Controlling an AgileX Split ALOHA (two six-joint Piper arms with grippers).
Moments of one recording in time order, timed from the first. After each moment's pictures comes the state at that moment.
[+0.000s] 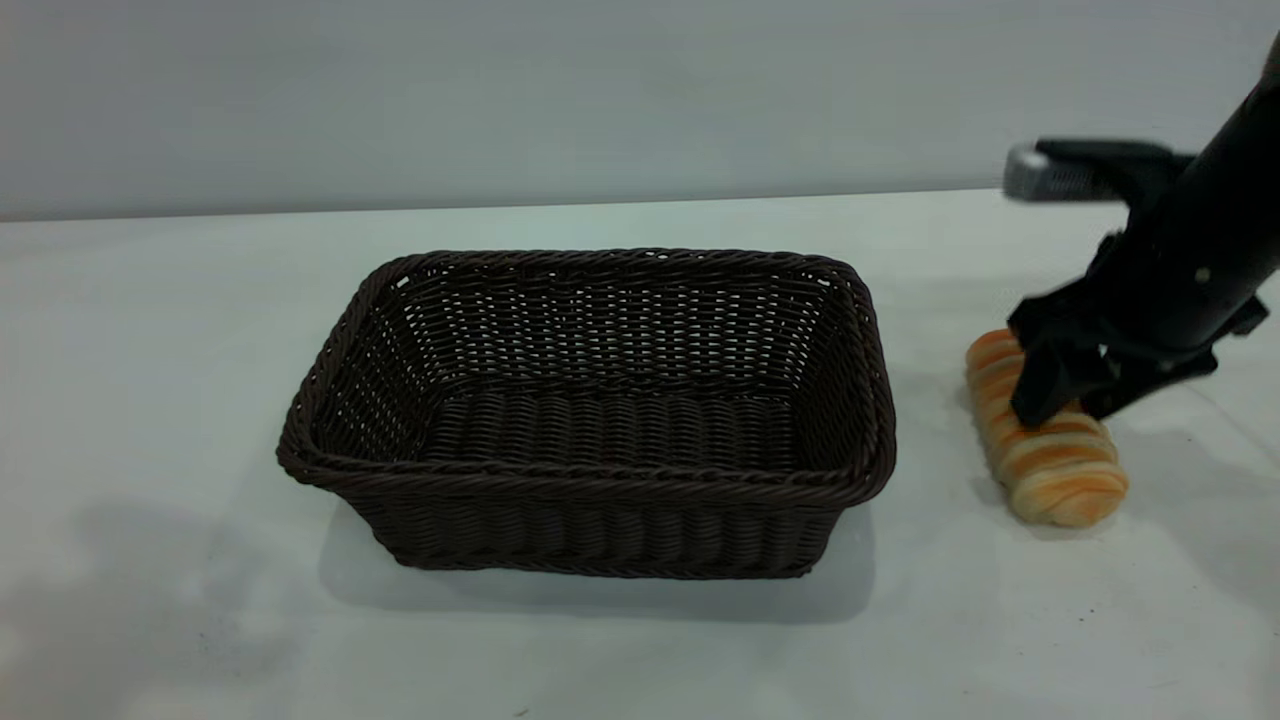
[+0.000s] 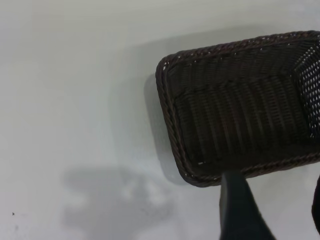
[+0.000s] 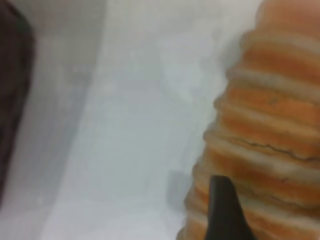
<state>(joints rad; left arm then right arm) -0.17 1.26 -1.30 -0.20 0.96 0.08 0.07 2.17 -1.13 0.59 0.35 -0.64</state>
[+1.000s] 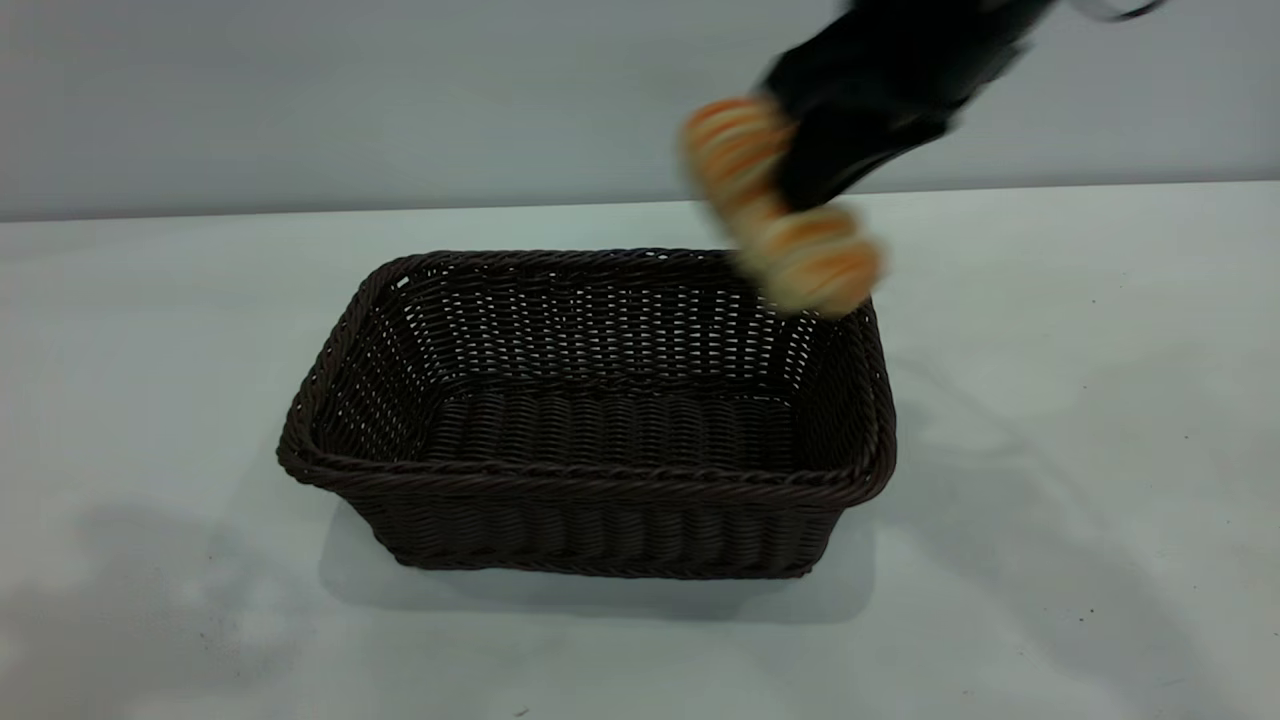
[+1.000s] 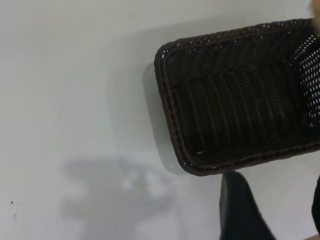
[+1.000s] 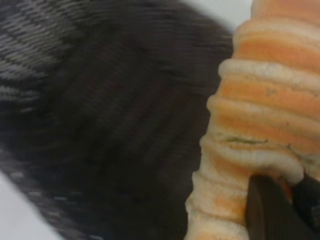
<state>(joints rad) -0.17 1.26 -1.30 -0.20 0.99 0.08 0.42 1.93 -1.31 0.54 0.51 -0.59</state>
